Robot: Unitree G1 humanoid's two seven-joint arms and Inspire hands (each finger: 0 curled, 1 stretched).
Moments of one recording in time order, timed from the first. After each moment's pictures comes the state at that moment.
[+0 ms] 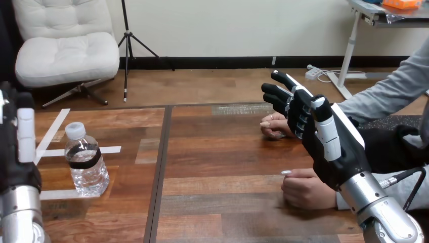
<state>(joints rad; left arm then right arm) -0.23 0.29 0.39 0.62 -0.08 -0.48 0.00 -0.08 -0.23 -0.05 0.04 0.22 -0.16 0.41</state>
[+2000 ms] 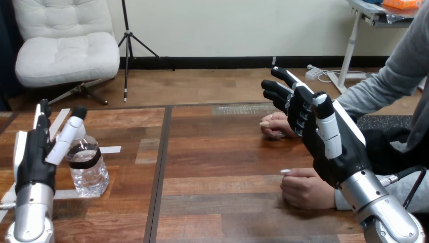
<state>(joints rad) -0.27 0.35 0.27 0.67 0.04 -0.28 0.02 -0.08 -0.23 -0.05 0.02 0.23 -0.14 0.41</state>
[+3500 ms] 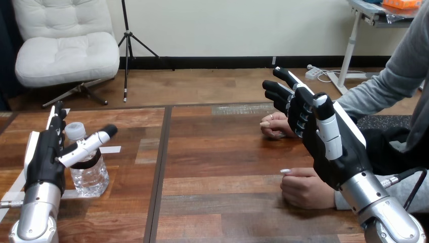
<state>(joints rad) -0.28 0.35 0.25 0.70 -0.01 -0.28 -0.06 -0.07 -0.23 -0.05 0.00 0.23 -0.13 0.41</state>
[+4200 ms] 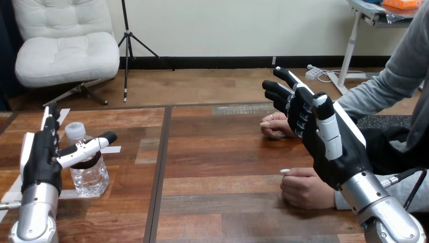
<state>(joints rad) -0.29 0.35 0.25 0.70 -0.02 -0.28 -0.01 -0.07 -0.23 -0.05 0.00 0.23 -0.12 0.41</state>
